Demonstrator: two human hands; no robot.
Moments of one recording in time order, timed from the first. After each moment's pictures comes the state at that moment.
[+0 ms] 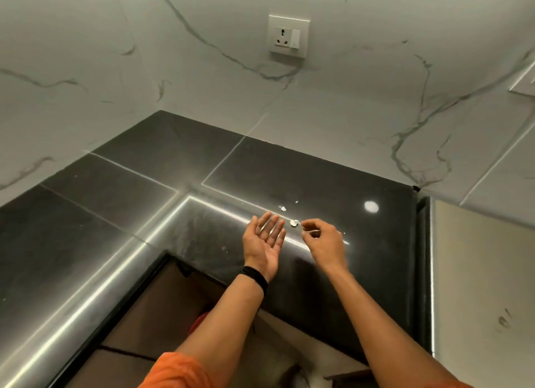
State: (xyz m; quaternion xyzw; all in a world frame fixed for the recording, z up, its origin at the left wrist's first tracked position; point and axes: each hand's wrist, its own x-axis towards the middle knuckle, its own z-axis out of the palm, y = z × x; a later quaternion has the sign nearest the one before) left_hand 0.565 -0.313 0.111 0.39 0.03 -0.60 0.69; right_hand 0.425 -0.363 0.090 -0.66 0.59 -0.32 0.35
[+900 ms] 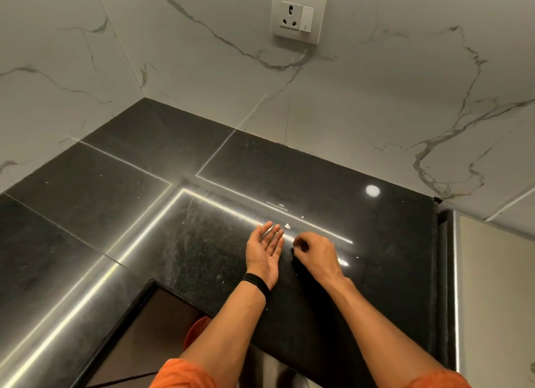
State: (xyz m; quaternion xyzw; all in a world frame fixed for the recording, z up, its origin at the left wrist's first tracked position) left_hand 0.590 -0.405 0.065 0.44 0.09 -0.60 0.66; right_hand 0.452 -0.451 0.042 -0.78 0.55 -0.16 0.25
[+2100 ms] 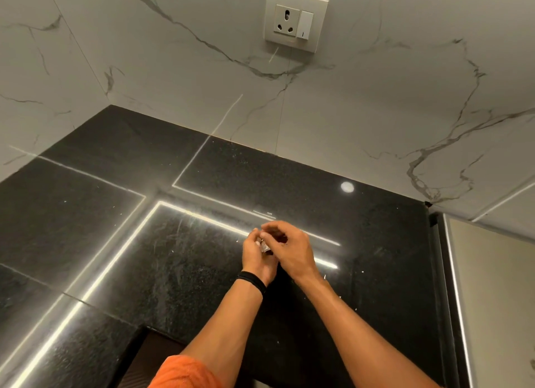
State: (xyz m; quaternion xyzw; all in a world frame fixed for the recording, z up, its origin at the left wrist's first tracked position) left_hand 0.634 -0.467 0.049 0.40 0.12 -0.69 0.60; right_hand 0.546 -0.472 0.074 -0.68 0.51 -0.37 0.38
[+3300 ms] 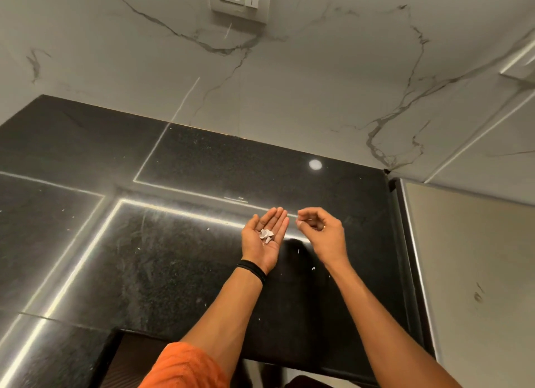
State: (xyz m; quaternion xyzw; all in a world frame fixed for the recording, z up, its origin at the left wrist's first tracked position) left_hand 0.585 -0.459 0.061 0.33 0.12 -0.75 0.56; right_hand 0.437 -0.450 0.086 -0.55 0.63 -0.41 0.36
